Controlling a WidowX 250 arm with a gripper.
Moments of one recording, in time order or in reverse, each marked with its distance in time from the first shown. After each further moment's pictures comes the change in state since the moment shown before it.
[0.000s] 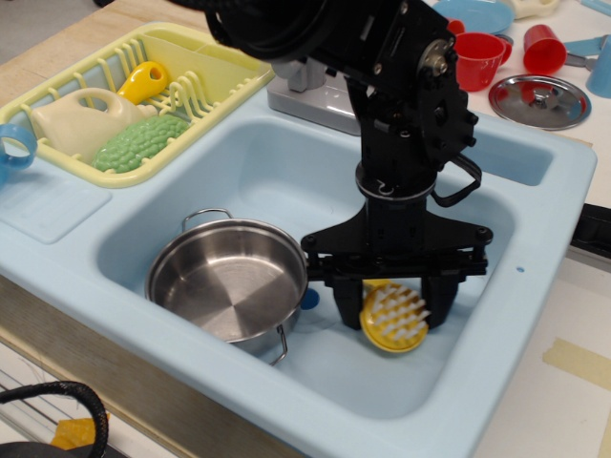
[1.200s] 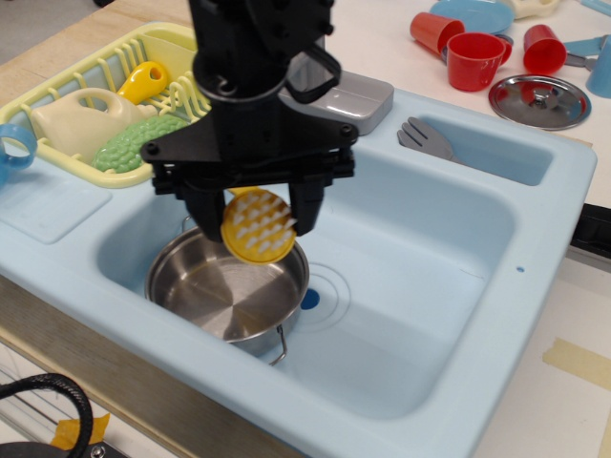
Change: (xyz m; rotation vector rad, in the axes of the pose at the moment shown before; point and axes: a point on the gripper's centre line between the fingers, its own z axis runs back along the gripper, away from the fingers) arm 0.015 0.076 0.065 0.039 -0.215 0.129
